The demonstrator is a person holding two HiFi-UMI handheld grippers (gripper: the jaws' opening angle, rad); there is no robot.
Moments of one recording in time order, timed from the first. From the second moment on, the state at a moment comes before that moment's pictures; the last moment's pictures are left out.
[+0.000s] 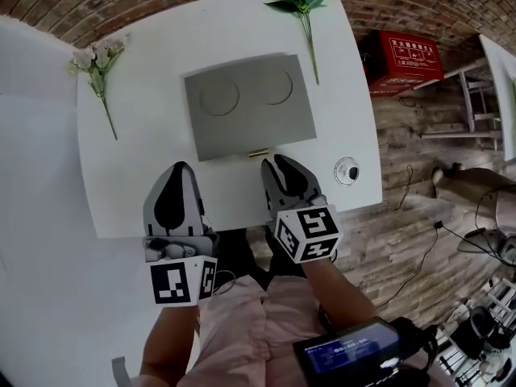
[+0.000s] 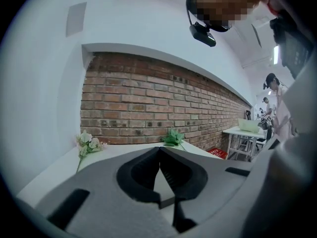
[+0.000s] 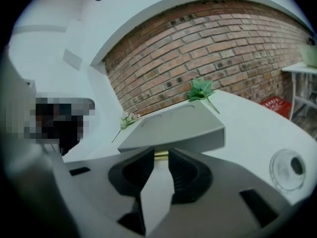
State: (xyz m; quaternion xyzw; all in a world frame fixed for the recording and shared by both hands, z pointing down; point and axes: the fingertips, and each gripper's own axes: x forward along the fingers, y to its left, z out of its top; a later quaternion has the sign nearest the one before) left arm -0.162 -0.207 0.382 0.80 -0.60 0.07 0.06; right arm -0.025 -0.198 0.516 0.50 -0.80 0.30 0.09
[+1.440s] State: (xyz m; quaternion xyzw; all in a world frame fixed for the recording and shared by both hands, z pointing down) left arm -0.184 -0.217 0.380 0.79 -0.61 0.07 0.07; right arm -0.034 -0.205 0.551 0.38 -0.67 0.63 -0.06
